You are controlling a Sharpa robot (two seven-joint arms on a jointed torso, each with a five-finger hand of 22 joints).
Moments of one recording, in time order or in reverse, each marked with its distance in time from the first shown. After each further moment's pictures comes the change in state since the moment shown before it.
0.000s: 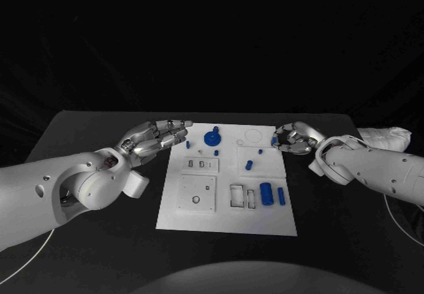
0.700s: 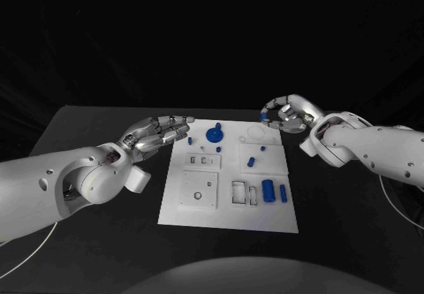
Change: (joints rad) left arm 0.000 0.000 0.000 -0.005 -0.001 0.000 -0.004; left_hand 0.000 0.000 0.000 0.000 0.000 0.000 0.000 0.000 0.000 0.000 0.000 0.000 0.000 0.000 0.000 0.000 0.000 0.000 0.000 0.000 0.000 0.000; right arm 0.137 -0.038 0.001 0.229 0.018 -0.059 -0.024; right_hand 0.000 0.000 0.000 0.000 0.000 0.021 0.011 0.006 0.004 0.000 0.000 0.000 0.001 0.000 0.000 0.000 0.000 0.000 0.000 0.000 -0.009 0.000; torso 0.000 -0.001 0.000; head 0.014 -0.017
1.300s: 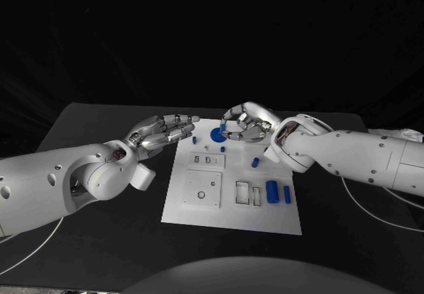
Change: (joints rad) left arm 0.000 0.005 0.000 -0.005 0.000 -0.001 -0.001; left_hand 0.000 0.000 0.003 0.003 0.000 0.000 0.000 0.004 0.000 0.000 0.000 0.000 0.000 0.000 0.000 0.000 0.000 0.000 0.000 0.000 0.000 0.000; right arm 0.003 0.188 0.000 0.105 -0.142 0.010 -0.140; right_hand -0.011 -0.011 0.004 -0.004 0.038 0.023 0.003 0.001 -0.015 0.000 0.015 0.000 0.000 0.000 0.007 0.000 0.001 0.000 -0.004 0.004 -0.011 0.000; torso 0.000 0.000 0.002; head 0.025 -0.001
